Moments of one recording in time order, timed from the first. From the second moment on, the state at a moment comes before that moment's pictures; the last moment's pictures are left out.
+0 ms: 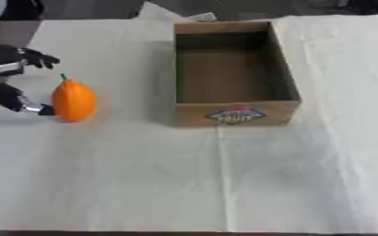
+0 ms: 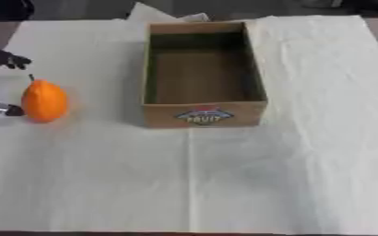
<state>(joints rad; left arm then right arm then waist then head) -0.82 0.65 -0.01 -1.01 -0.87 -0.50 -0.59 -0.18 -0.25 -0.16 -1.98 0.08 -0.24 -0.16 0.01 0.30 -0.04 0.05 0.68</state>
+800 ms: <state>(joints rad) -0.89 0.61 -0.01 -0.91 -0.82 -0.41 -0.68 -0.19 -0.24 -0.16 -1.98 0.08 -0.23 -0.15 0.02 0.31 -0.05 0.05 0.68</state>
